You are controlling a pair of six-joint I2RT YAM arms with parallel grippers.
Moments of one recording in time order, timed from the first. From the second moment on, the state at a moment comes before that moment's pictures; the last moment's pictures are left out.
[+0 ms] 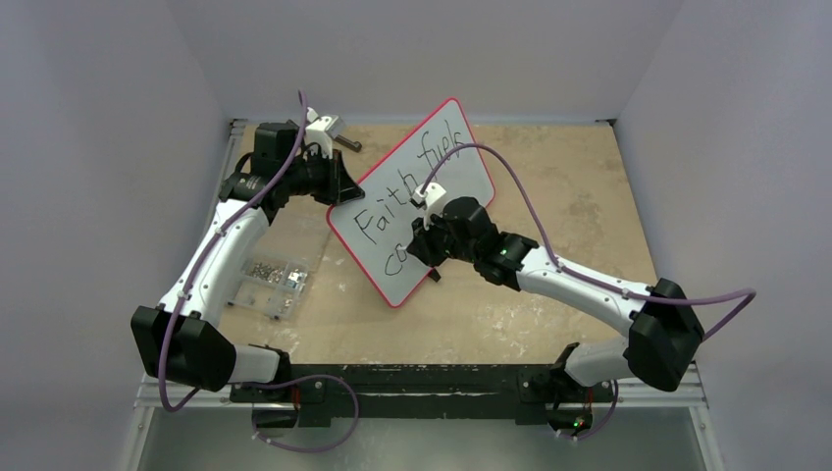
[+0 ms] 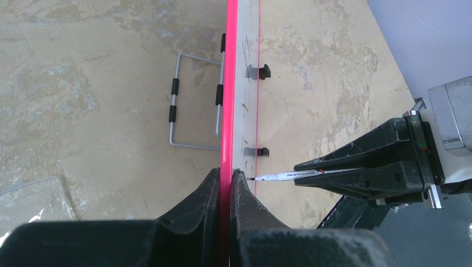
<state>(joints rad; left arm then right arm) -0.21 1.35 1.31 -0.59 0.59 -0.13 0.86 1.37 0.97 -0.11 -0.05 0.17</state>
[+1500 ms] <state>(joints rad) -0.21 1.35 1.31 -0.59 0.59 -0.13 0.86 1.34 0.93 -0.06 0.09 0.25</state>
